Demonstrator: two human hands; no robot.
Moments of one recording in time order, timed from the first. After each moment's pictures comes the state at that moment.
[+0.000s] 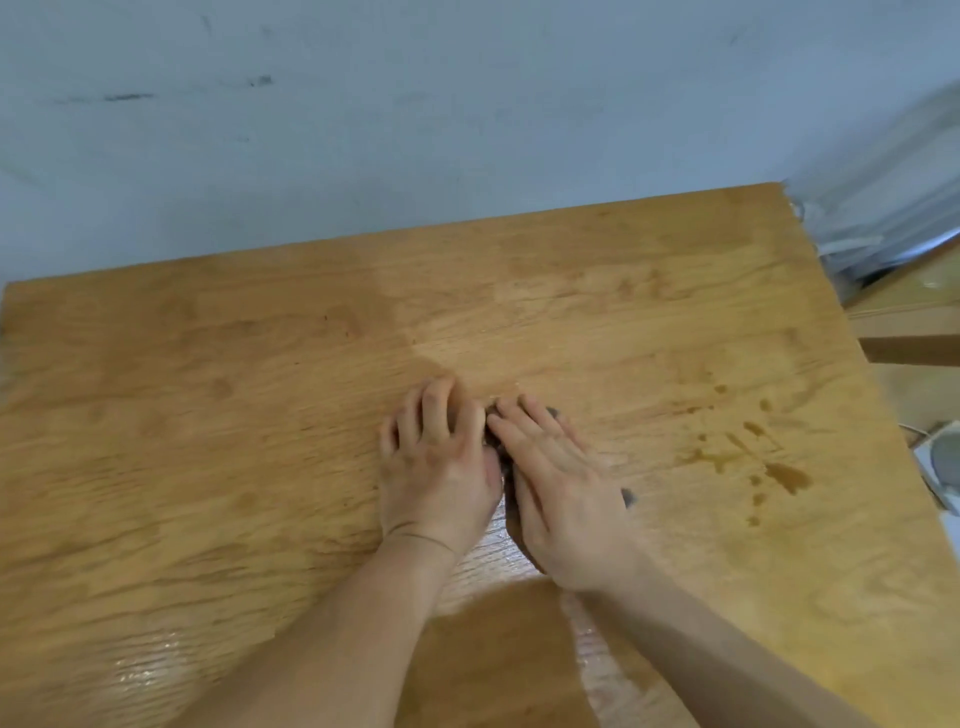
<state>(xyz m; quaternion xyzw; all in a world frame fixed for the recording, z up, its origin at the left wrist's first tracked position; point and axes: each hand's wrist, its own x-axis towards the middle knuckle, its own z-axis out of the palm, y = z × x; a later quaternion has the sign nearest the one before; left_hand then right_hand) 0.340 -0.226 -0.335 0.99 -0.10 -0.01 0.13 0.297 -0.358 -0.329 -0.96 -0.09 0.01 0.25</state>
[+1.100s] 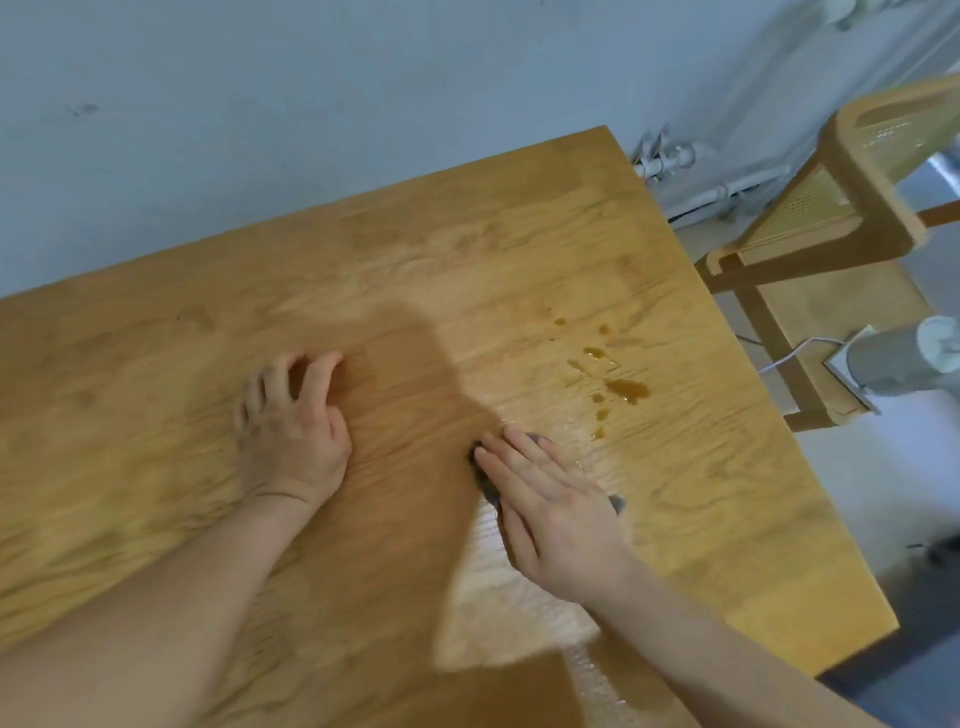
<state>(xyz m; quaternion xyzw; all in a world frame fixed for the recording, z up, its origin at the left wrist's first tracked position) 0.335 -0.234 -0.330 0.99 -0.08 -0.01 0.10 0.193 -0.458 -0.327 -0.97 -0.10 -0.01 0.23</state>
